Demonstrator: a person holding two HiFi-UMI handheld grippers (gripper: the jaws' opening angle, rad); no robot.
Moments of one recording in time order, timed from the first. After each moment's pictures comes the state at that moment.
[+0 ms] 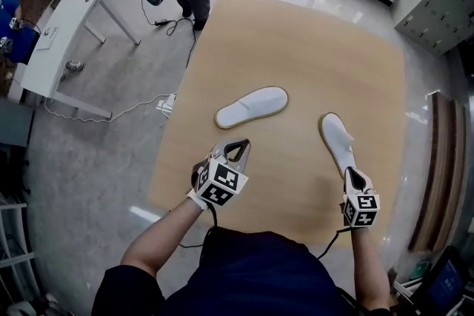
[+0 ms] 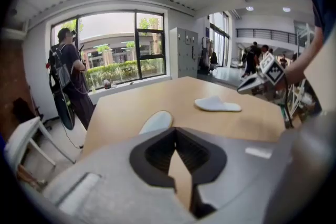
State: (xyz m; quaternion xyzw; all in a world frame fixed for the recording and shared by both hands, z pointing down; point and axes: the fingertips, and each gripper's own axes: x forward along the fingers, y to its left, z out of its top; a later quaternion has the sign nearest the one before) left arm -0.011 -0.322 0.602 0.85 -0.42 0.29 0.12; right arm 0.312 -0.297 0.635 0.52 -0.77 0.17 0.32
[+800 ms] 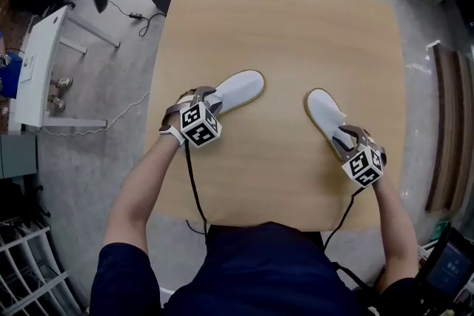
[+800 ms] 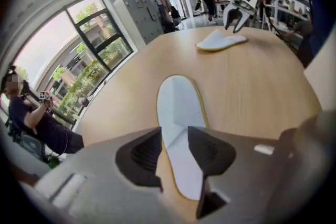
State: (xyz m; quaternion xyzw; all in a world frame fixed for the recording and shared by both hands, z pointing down) left arm -0.045 -0.445 0.723 0.80 -0.24 0.55 -0.03; right arm 0.305 -0.345 0.702 0.26 -0.83 0.00 0.50
